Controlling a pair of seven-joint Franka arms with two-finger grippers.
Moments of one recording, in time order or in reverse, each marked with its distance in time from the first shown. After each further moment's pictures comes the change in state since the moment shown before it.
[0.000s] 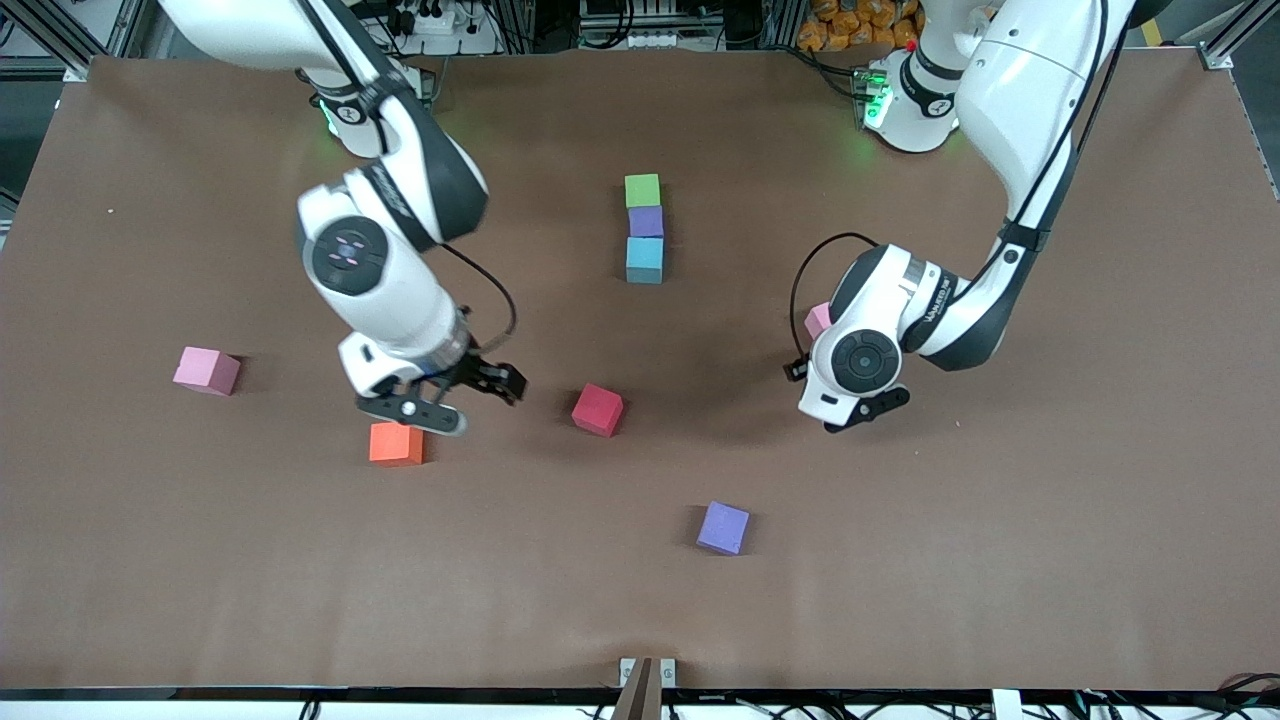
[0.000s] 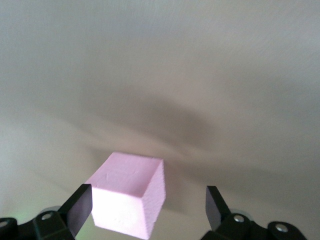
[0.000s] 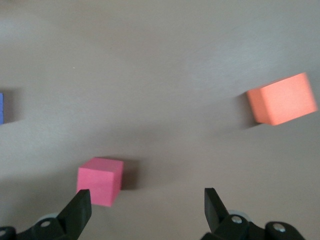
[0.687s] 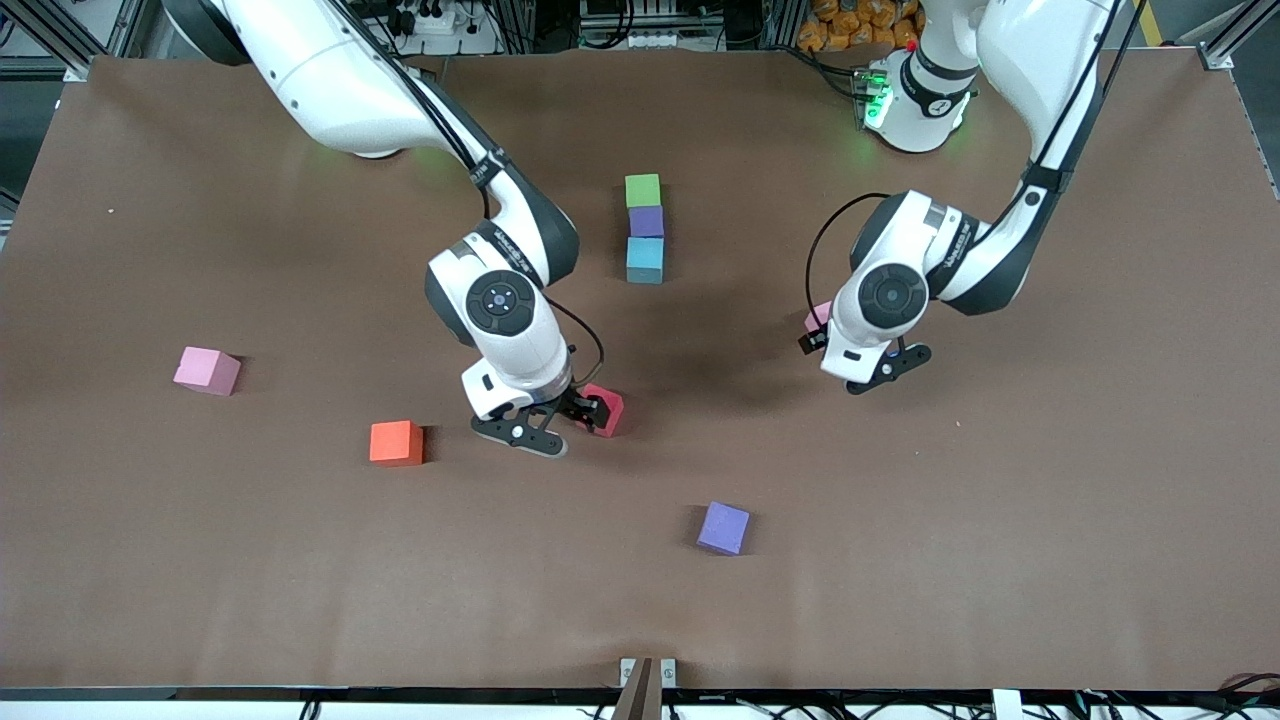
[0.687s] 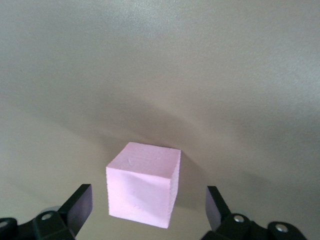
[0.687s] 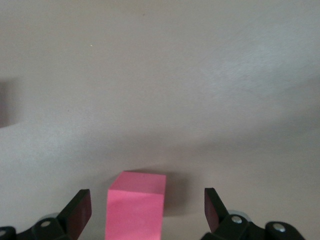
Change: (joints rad) left arm 0.030 -0.213 -0.004 -0.284 -0.017 0.250 -0.085; right arm 0.116 0.263 0.001 0.153 -0.106 0.133 0.200
